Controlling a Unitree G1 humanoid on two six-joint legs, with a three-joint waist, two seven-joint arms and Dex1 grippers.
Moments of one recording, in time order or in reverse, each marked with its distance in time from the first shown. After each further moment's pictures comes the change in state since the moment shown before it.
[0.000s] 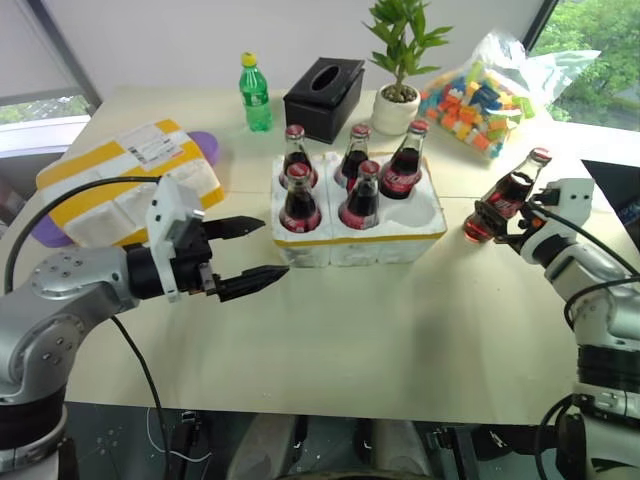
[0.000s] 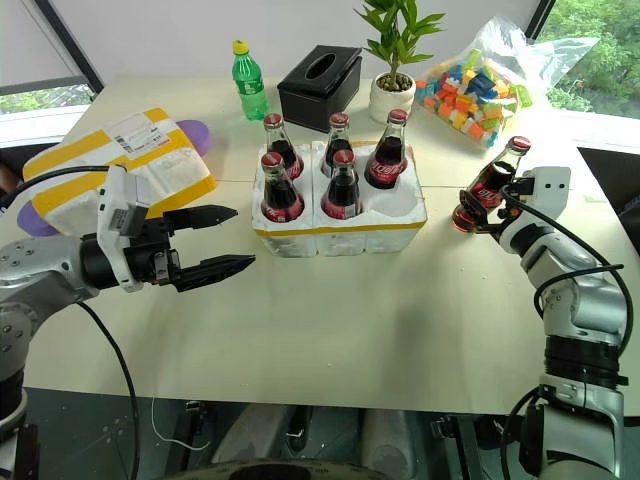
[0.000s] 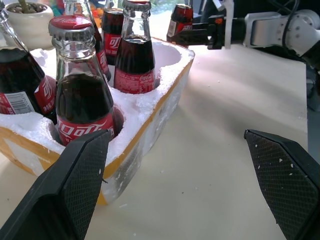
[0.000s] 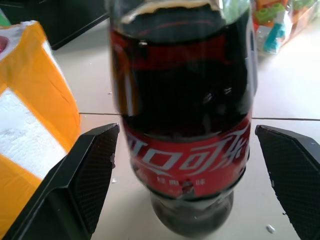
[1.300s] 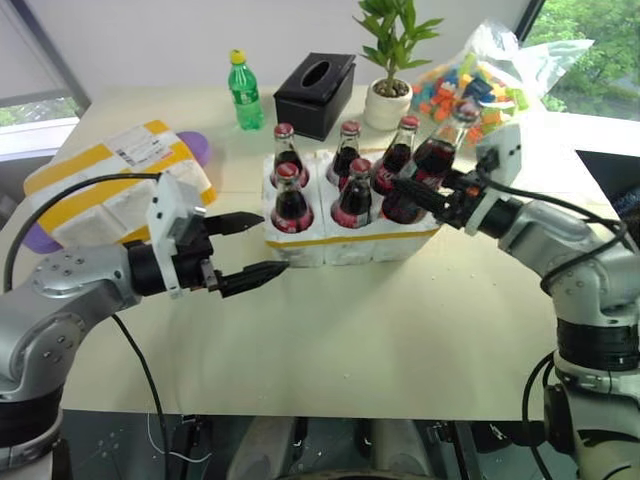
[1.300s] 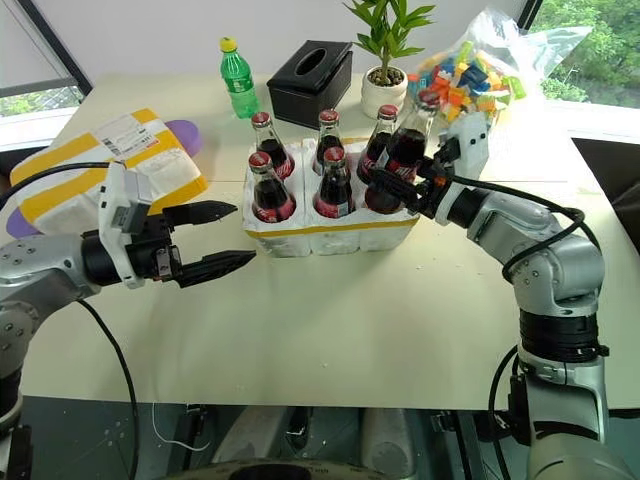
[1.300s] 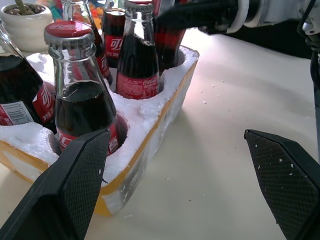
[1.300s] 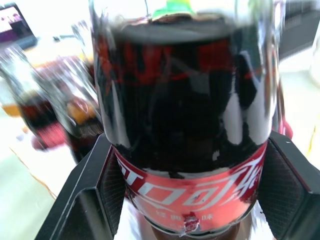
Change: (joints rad) left arm 0.001 0.025 -0.032 0.015 -0.006 -0.060 0.045; right arm -0.126 -0.004 0.203 -0.337 0.206 0.257 0.157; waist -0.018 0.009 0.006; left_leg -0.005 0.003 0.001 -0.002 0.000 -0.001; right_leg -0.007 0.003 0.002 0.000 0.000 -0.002
